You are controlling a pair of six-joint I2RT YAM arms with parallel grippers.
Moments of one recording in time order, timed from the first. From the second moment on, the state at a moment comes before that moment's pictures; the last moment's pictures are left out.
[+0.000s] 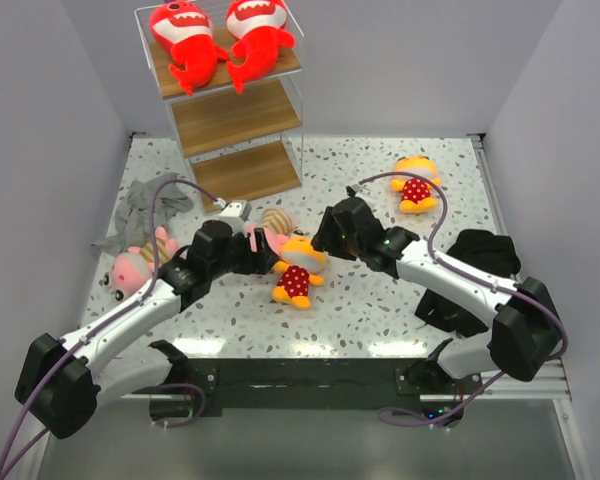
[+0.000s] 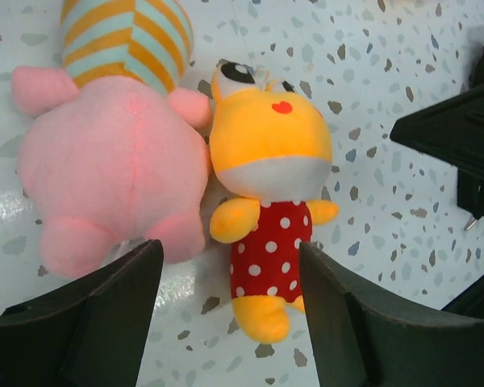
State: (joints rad) left arm -0.59 1.05 0.64 -0.14 0.05 -0.50; right arm 0.76 1.40 1.02 -0.37 0.22 0.87
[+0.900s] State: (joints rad) left arm -1.10 1.09 0.69 -0.46 -0.03 0.62; right arm 0.69 0.89 0.83 -0.42 0.30 0.72
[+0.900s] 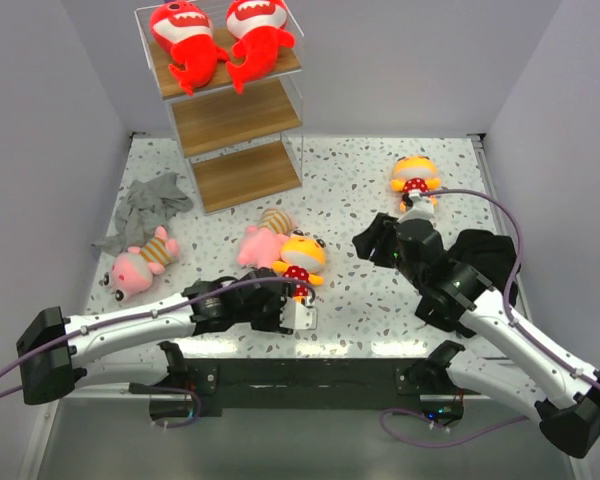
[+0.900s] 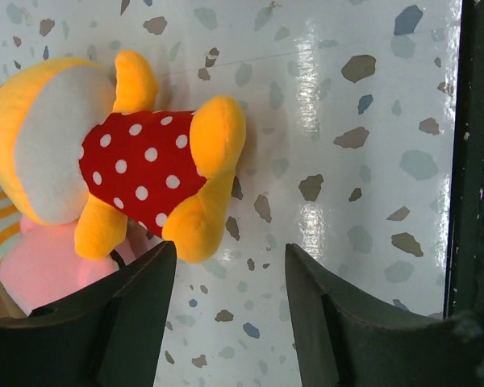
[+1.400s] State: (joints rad) left arm -1.10 1.23 0.65 -0.25 0.05 0.95; right arm 0.67 0.74 0.79 -0.45 0.31 0.69
